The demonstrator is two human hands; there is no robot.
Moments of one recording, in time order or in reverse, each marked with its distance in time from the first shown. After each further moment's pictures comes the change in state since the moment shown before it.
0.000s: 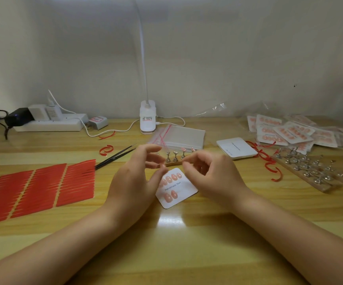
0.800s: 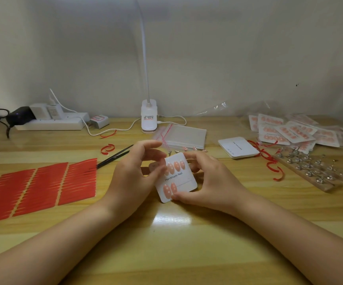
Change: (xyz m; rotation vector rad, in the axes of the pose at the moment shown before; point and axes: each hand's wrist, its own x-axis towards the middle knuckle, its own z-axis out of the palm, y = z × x) left_hand 0.006 -0.013 -0.002 -0.227 -0.036 -0.016; right_hand -0.004 0.008 0.002 -0.090 -0.221 -0.044
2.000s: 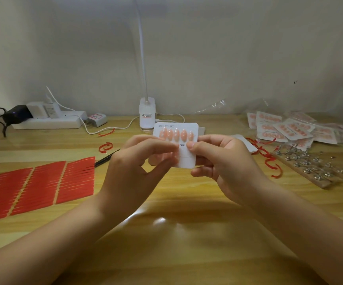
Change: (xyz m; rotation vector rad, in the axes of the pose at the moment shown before) left_hand 0.004 0.035 -0.007 0.219 0.093 0.395; right_hand -0.002 -0.049 -0.032 1.019 0.154 0.325
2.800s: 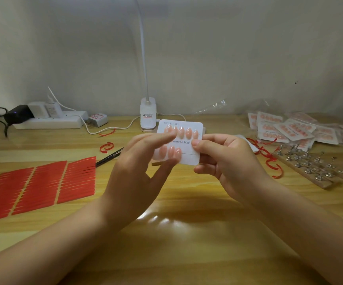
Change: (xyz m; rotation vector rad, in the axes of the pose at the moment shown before) left_hand -0.004 0.000 0.005 0.080 0.027 0.067; right_hand 0.001 -0.001 -0.003 0.017 0.035 0.010
